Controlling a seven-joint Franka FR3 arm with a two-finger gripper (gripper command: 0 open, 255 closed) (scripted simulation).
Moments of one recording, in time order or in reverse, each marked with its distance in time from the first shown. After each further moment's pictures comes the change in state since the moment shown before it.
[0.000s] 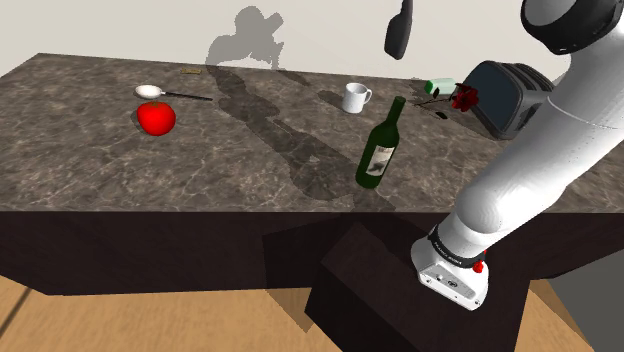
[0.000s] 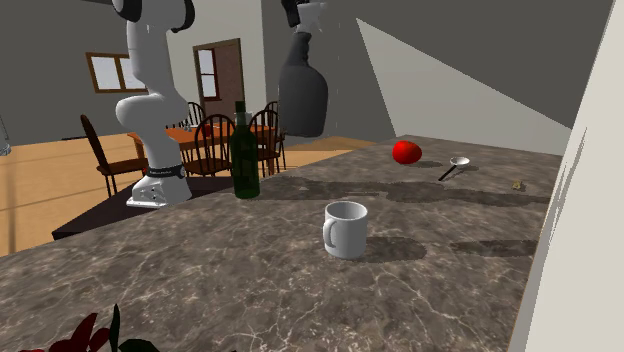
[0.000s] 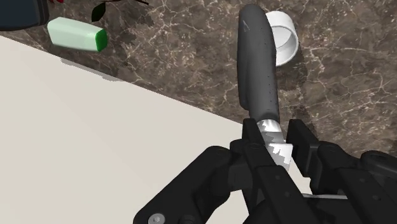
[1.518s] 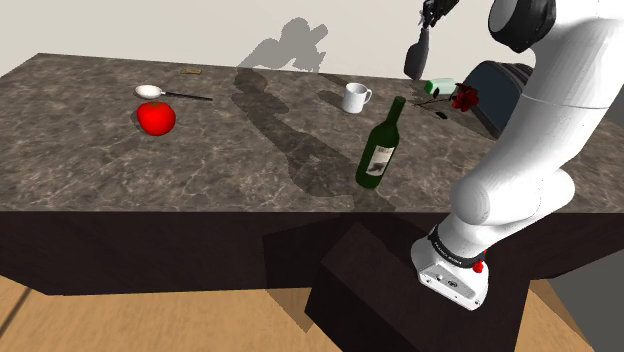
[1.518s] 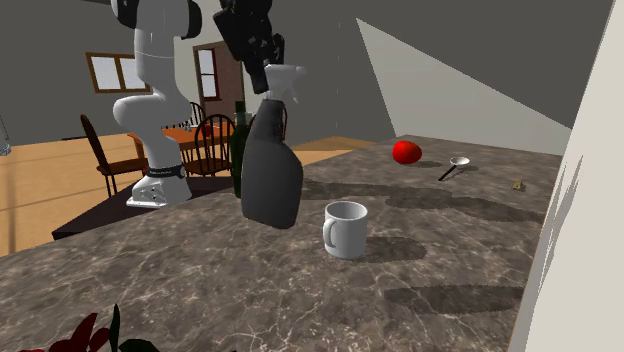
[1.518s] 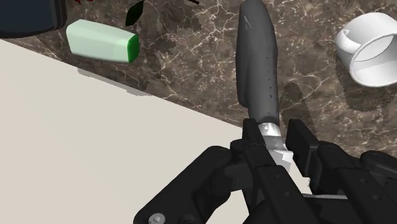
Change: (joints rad) arm -0.201 0.220 -0.088 -0.015 0.184 0.231 -0.300
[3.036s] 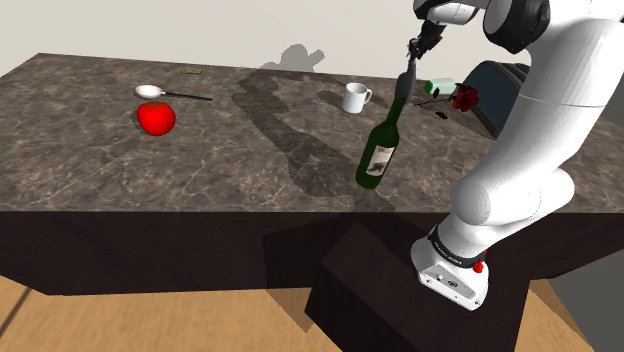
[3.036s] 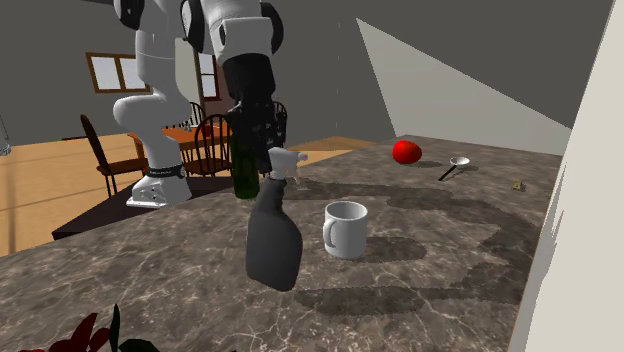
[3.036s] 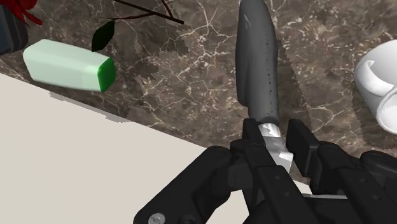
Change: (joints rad) arm 0.009 0.024 0.013 -0.279 0.022 0.301 -0.020
